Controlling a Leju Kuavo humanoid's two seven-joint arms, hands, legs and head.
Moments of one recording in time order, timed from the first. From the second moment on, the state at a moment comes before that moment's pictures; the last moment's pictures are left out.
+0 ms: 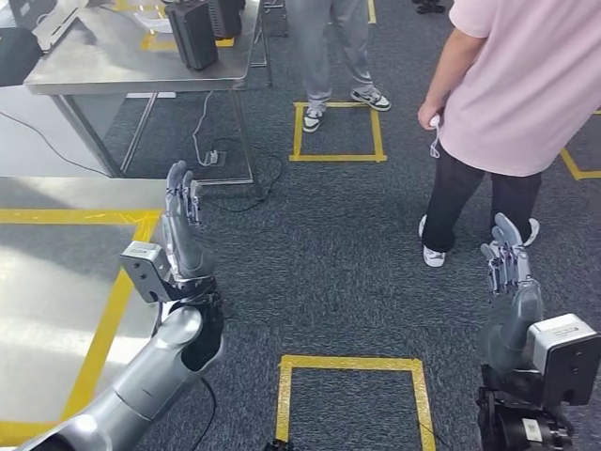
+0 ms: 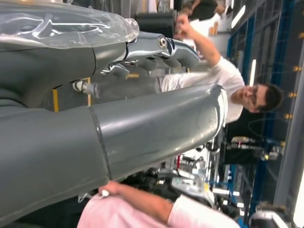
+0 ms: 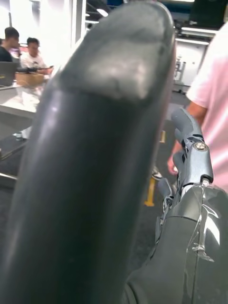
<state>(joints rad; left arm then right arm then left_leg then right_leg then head) -0.27 0.13 -0.50 -1.49 0.35 0.48 -0.61 -0.10 -0.25 0.58 -1.82 0.13 -0.47 -0.15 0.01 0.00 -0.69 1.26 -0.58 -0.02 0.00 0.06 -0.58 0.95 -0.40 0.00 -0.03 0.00</state>
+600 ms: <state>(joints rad) -0.29 0.12 -0.50 -1.47 0.36 0.47 -0.62 -0.08 -0.26 0.58 -1.83 0.15 -0.50 -0.11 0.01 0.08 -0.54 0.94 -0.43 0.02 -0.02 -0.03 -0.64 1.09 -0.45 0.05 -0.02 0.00</state>
